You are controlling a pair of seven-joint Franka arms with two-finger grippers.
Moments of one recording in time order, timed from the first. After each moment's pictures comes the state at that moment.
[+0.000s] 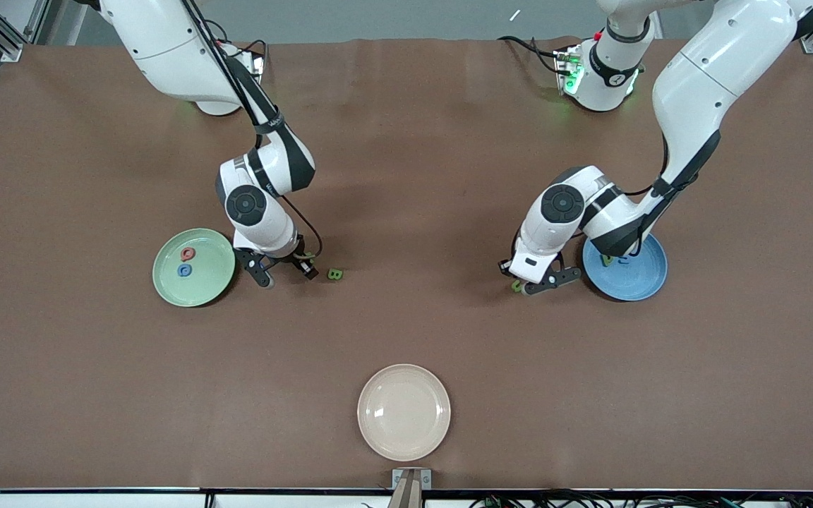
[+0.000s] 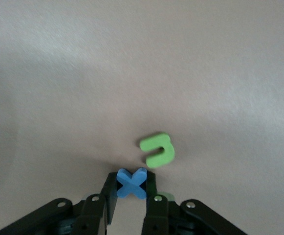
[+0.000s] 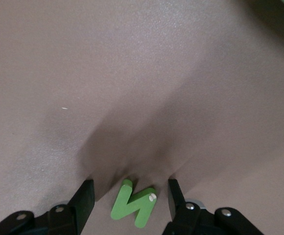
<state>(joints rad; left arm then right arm) 0.22 0.67 -0.69 -2.03 0.70 2.47 -1.26 0.48 0.50 -0.01 -2.11 0.10 2.59 1.25</state>
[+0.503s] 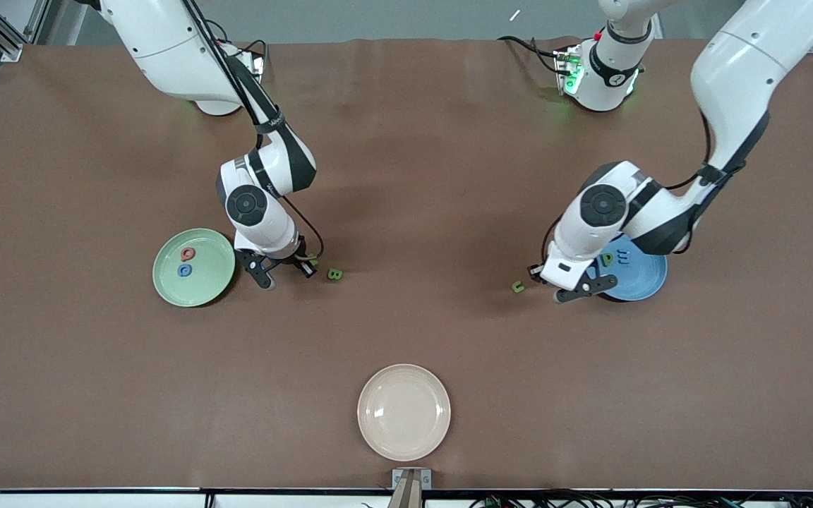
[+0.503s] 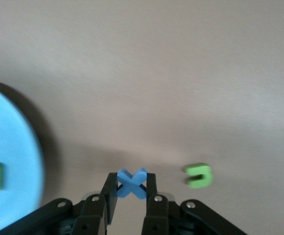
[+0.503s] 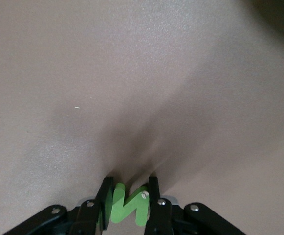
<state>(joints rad) 0.49 0.61 -0.87 -2.02 0.70 2.32 -1.05 0.48 0.50 -0.01 -2.09 0.10 2.58 1.25</state>
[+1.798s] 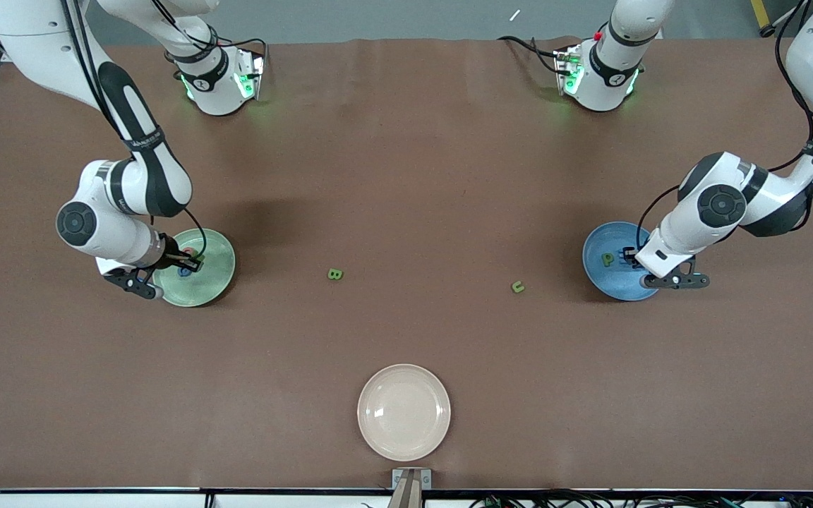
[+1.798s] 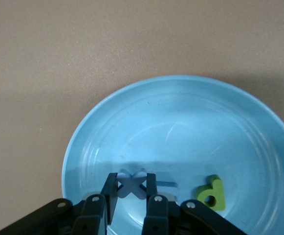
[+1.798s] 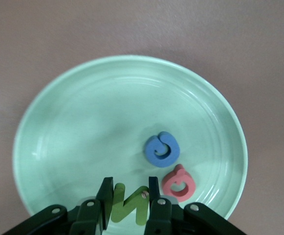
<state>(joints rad) 1.02 0.66 -1.02 -2.20 0.94 2.29 -0.61 0.05 0.36 -0.05 -2.22 0.09 2.43 0.33</state>
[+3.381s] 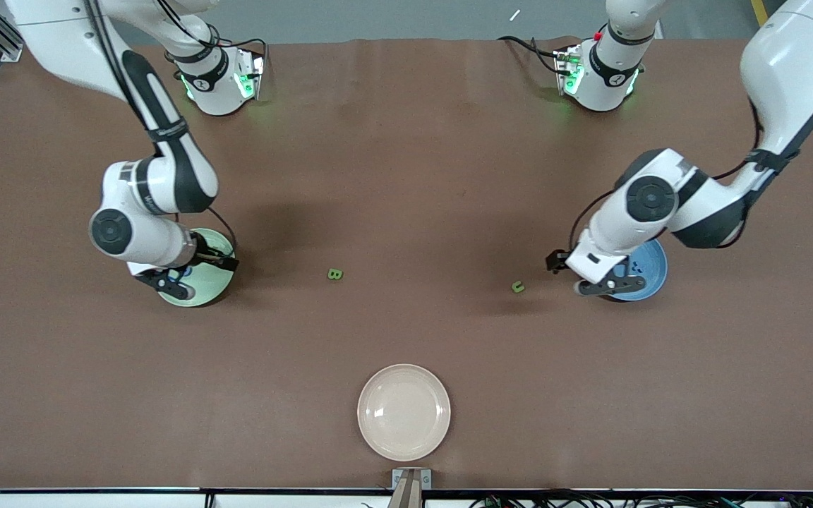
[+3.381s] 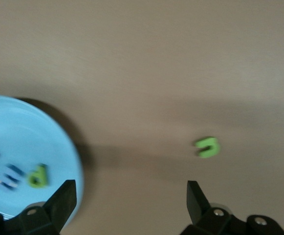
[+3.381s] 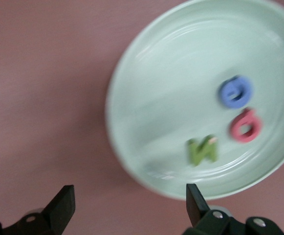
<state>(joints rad) 0.63 0.68 -1.09 -1.99 0.77 2.16 -0.99 0.23 0.35 -0.02 -2.10 0.10 2.25 0.59</state>
